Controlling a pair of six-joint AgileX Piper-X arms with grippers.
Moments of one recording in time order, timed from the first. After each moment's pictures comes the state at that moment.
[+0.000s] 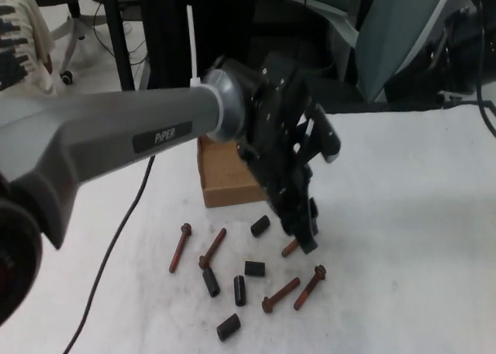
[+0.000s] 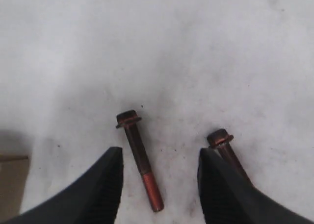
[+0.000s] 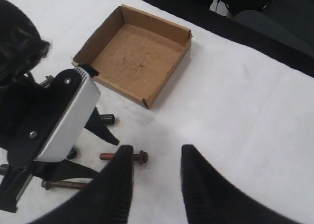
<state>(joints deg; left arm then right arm) -40.2 115.6 -88.3 40.7 15.8 32.6 4.1 81.7 -73.3 47.3 -29.5 -22.6</state>
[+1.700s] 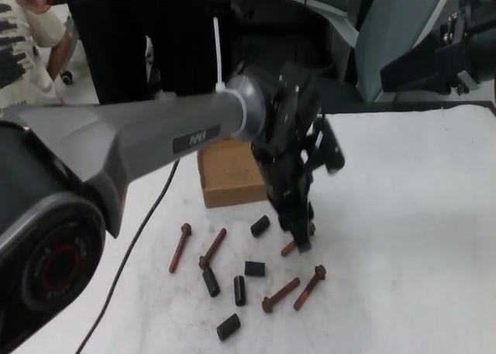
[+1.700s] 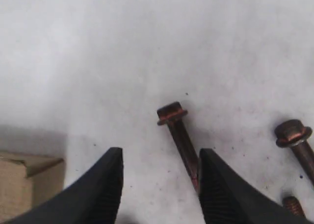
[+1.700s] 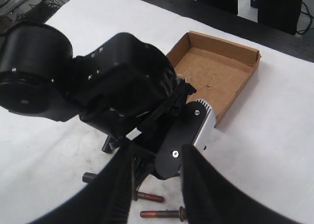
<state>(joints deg) -40.7 123.7 -99.5 46.9 8.0 38.8 4.1 77.6 -72.6 49.7 -42.8 -17.9</state>
